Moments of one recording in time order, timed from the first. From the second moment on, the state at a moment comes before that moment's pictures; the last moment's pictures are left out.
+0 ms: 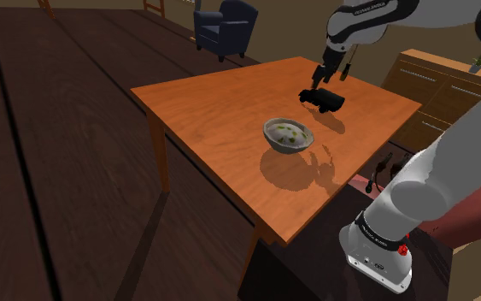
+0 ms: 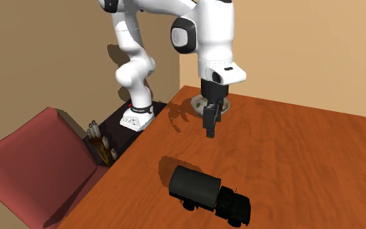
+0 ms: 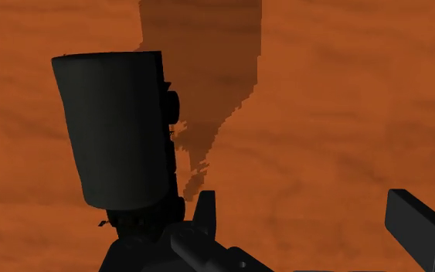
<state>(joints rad) -0.09 -0.11 -0.50 -2.10 -0.08 2.14 -0.50</state>
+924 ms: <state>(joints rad) -0.28 0.44 -0.53 -1.65 0.24 2.15 -0.82</state>
